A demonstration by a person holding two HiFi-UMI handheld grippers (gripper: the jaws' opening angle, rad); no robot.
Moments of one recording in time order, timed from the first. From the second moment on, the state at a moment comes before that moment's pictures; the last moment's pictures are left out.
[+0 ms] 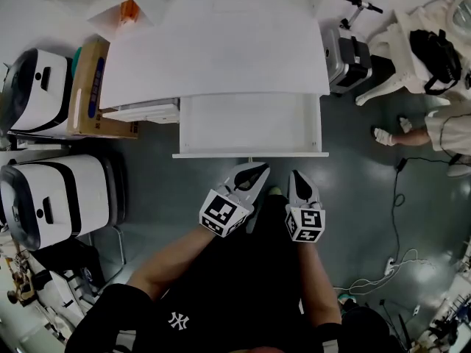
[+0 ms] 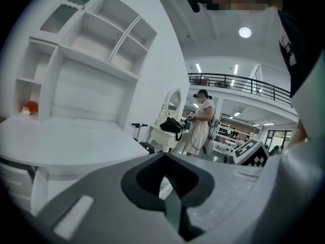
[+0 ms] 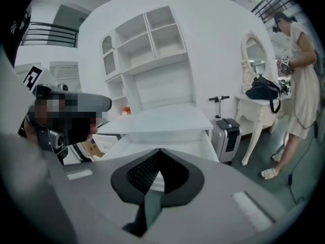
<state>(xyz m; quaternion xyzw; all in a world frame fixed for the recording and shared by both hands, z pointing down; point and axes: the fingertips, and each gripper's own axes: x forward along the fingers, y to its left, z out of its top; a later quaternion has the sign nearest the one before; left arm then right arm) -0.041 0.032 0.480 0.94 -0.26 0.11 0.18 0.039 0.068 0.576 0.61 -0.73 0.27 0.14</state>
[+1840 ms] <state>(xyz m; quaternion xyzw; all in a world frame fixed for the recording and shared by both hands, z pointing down) 0.013 -0.069 0.564 0.91 -0.28 0.16 0.26 0.080 -0.027 0.731 0.56 -0.71 0.36 0.22</state>
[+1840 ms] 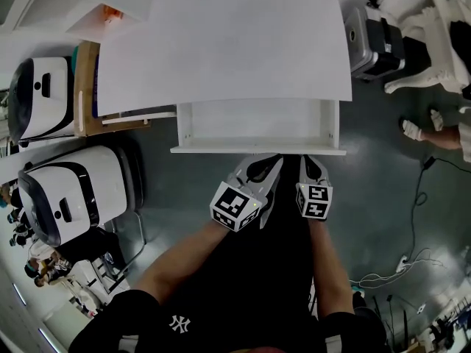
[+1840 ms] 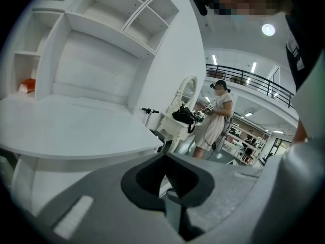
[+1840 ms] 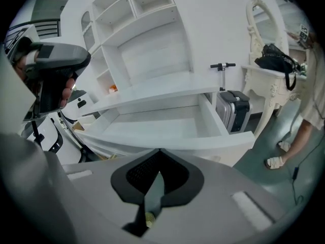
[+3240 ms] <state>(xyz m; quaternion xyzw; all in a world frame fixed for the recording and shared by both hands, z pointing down) 0.021 -0.165 0.598 0.88 -0.34 0.17 0.29 0.094 -0.166 0.732 0.55 -0.73 0.32 0.22</state>
